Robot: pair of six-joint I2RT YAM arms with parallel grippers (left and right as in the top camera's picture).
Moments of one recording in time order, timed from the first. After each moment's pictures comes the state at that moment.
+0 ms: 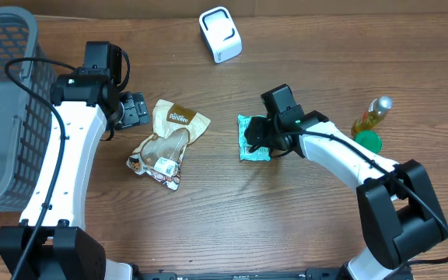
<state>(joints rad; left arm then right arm) -0.04 1.63 1.48 -1.14 -0.20 -0.34 0.45 1.80 1.10 -0.45 -0.13 0.59</state>
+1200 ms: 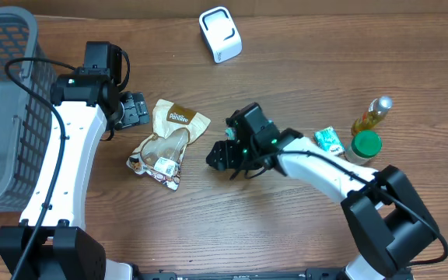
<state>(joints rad) -0.04 1.63 1.48 -1.14 -0.20 -0.34 0.61 1.80 1.06 -0.35 -0.41 0.59</state>
